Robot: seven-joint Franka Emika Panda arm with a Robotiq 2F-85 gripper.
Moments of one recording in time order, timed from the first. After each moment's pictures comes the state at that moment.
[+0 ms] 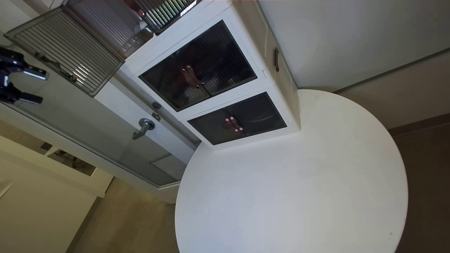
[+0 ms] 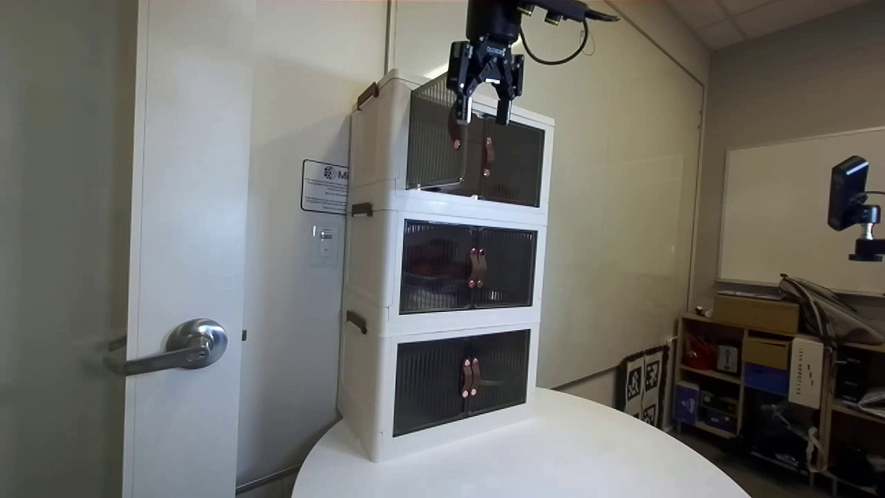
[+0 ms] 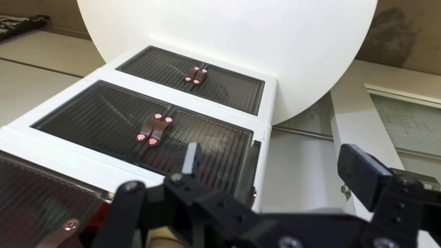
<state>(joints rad) 0.25 0.06 0.23 -1.51 -0.36 1.76 0.32</state>
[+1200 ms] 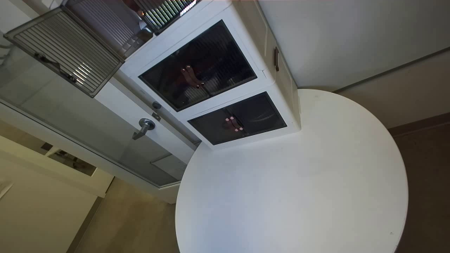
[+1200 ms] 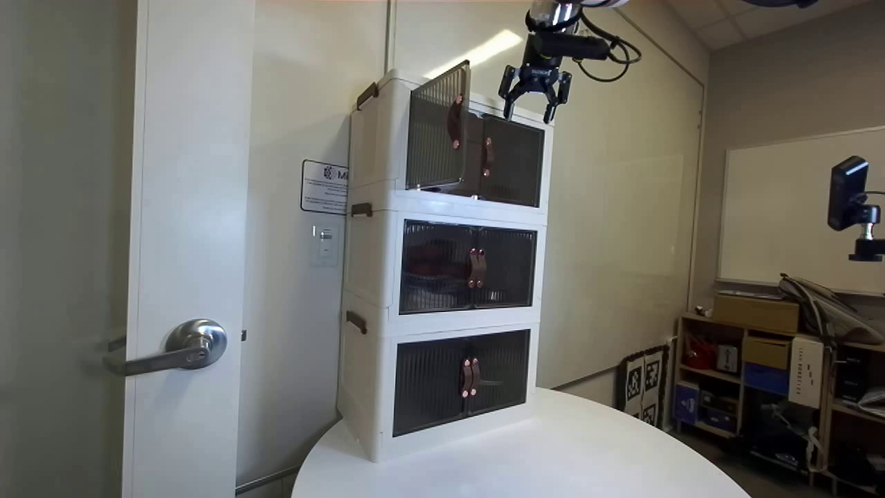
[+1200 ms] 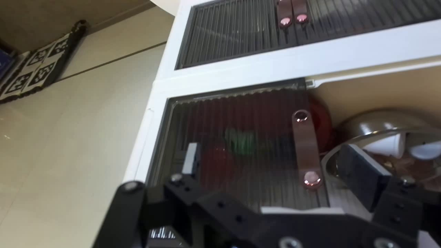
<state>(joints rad) 0.04 0.16 0.03 -1.29 -0.35 2.00 0.48</state>
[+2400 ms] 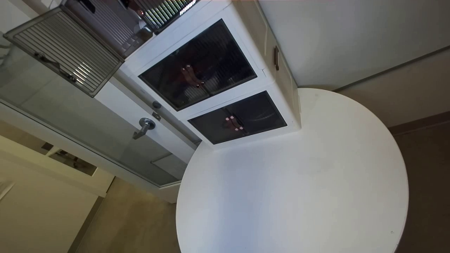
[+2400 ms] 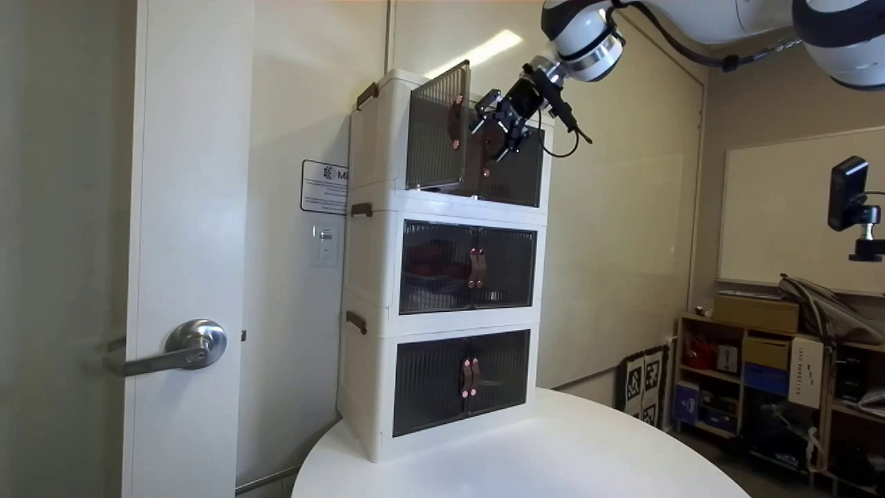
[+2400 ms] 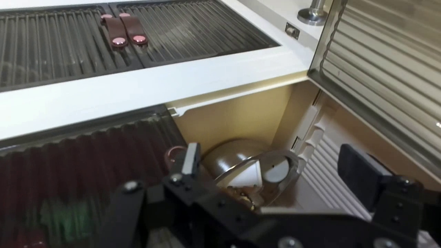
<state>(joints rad) -0.16 0.48 0.13 -0.98 0.43 1.90 -0.07</state>
